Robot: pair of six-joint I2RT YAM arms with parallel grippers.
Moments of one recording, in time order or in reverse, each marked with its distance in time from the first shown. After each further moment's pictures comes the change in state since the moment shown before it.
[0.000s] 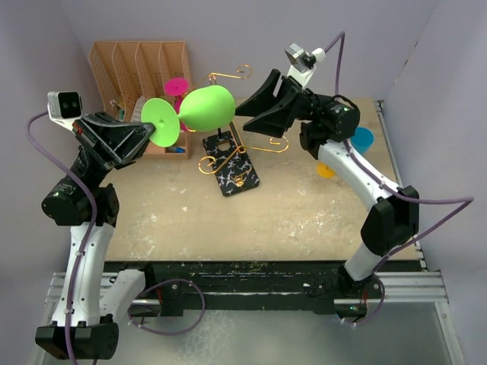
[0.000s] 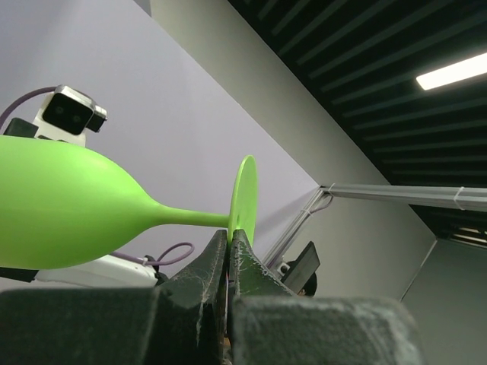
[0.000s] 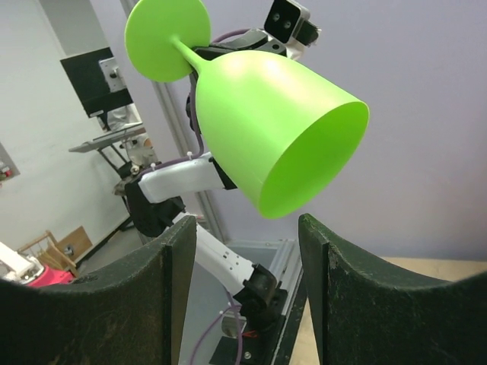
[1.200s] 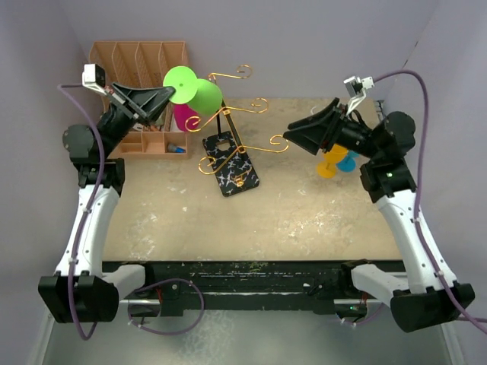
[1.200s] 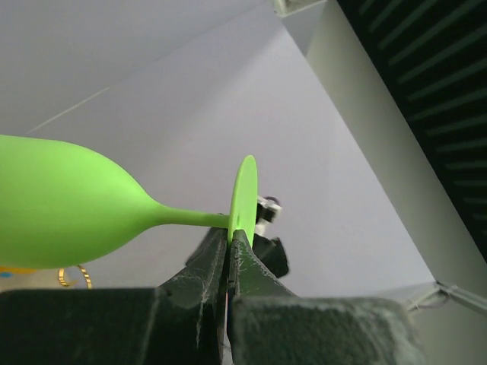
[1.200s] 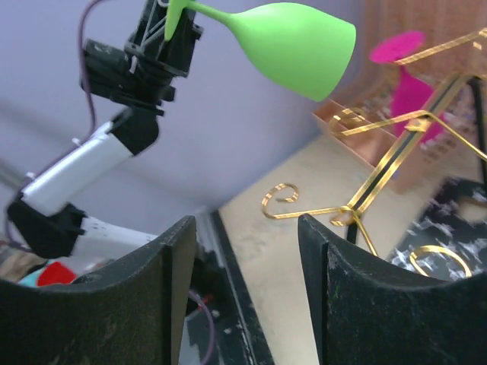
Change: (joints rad) left arm 0.026 0.291 0.097 -0.388 0.014 0.365; right arm -0.275 -0.588 -0.255 -1.332 0.222 -0.754
